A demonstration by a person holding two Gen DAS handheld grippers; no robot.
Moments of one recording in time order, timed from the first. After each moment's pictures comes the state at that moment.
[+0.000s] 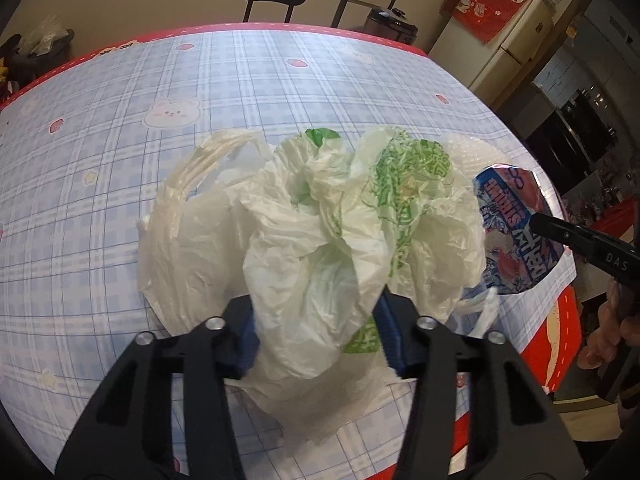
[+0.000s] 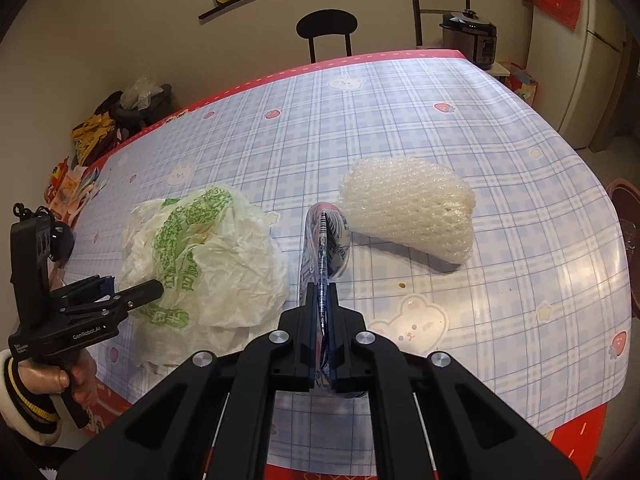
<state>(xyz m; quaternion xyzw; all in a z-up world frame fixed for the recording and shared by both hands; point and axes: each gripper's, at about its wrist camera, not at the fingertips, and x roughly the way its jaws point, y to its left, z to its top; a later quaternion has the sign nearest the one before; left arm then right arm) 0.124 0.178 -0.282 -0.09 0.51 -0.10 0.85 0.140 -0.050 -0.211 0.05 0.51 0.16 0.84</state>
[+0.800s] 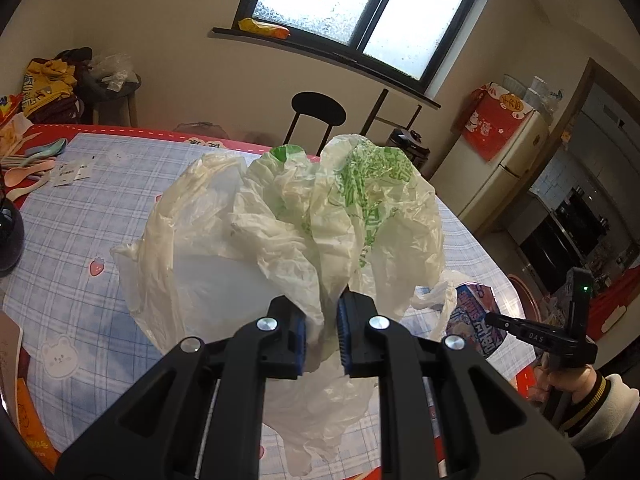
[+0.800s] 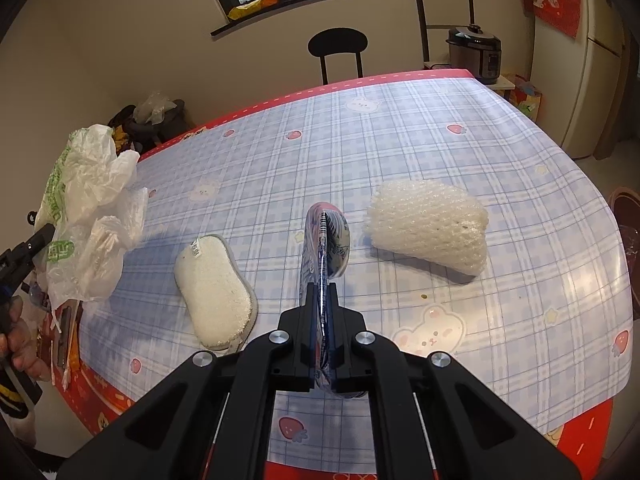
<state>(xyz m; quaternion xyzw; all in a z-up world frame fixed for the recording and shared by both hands) 0.049 0.293 -0.158 -0.17 0.35 -0.04 0.92 0.127 -0.034 -0.186 0.06 0.48 0.17 0.86</state>
